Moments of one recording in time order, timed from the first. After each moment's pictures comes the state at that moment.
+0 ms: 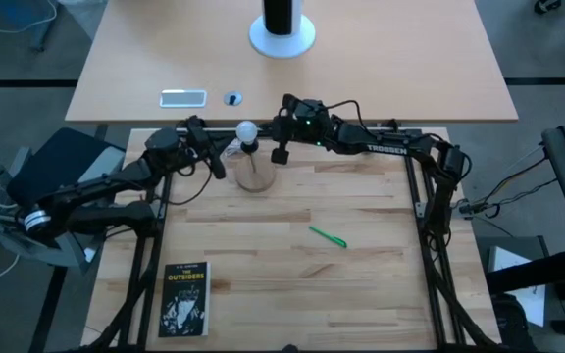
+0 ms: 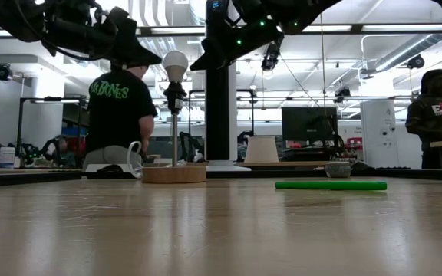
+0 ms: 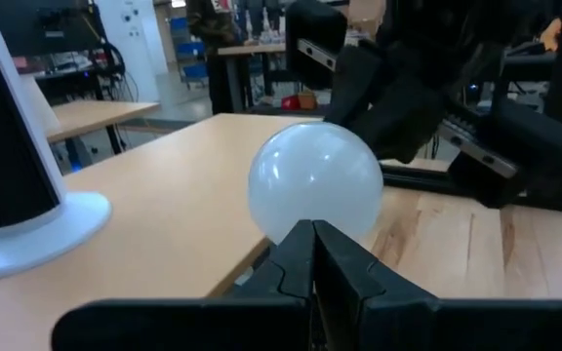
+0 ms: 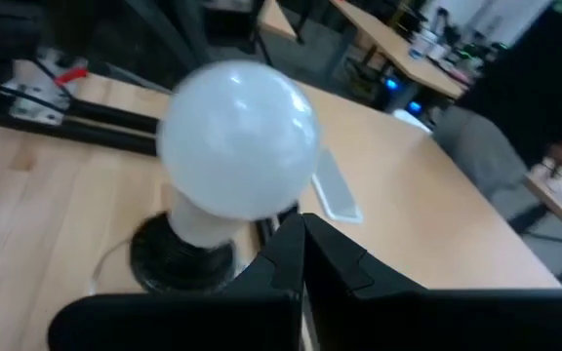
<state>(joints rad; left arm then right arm) 0.59 0.89 0.55 0.31 0.07 0.10 -0.37 1.83 1.51 0.07 -0.02 -0.48</state>
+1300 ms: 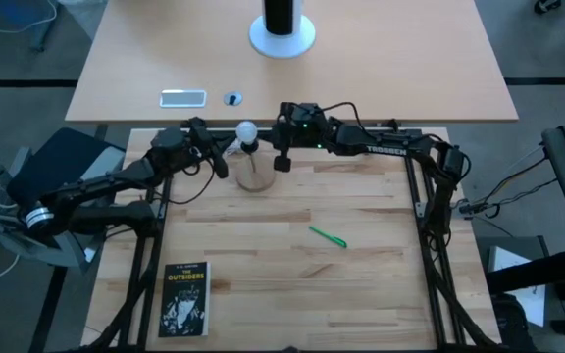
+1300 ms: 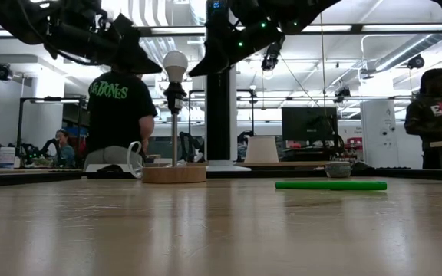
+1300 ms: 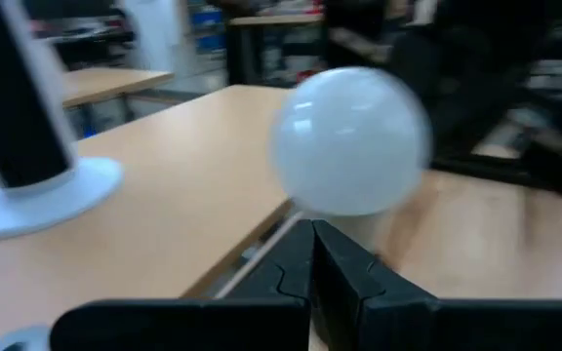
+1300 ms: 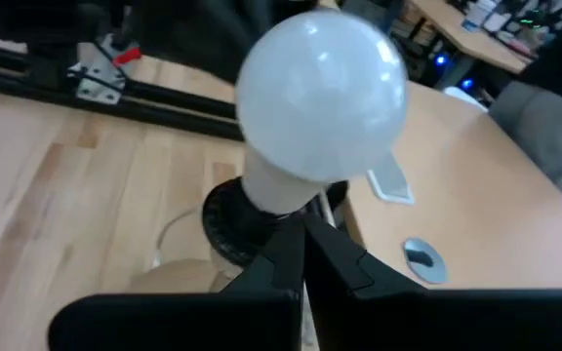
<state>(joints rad) 0.59 0.93 0.55 0.27 0.03 0.07 -0.36 1.83 1.51 -0.02 -0.10 -0.44</state>
